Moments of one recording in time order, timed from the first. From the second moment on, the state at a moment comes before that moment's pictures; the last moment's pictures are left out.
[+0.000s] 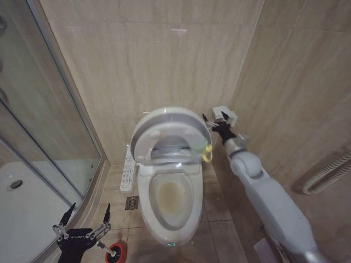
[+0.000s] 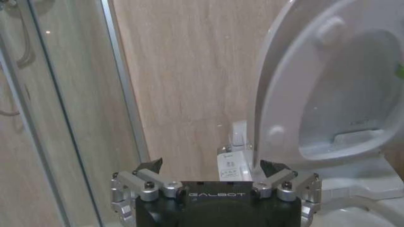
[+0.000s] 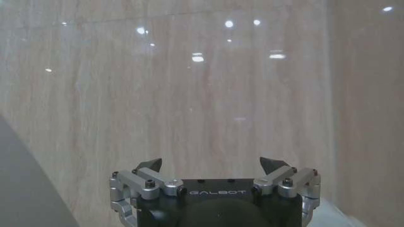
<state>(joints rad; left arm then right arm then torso) 2.11 -1.42 -0.67 -2.50 -0.04 -0.08 -0.10 -0.80 1.05 0.34 1.78 0.55 -0.06 0.10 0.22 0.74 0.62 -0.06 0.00</state>
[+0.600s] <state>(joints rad) 2.11 -1.42 -0.67 -2.50 -0.04 -0.08 -0.10 -1.12 1.08 0.48 2.03 0.52 -0.09 0.21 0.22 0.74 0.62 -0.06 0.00</state>
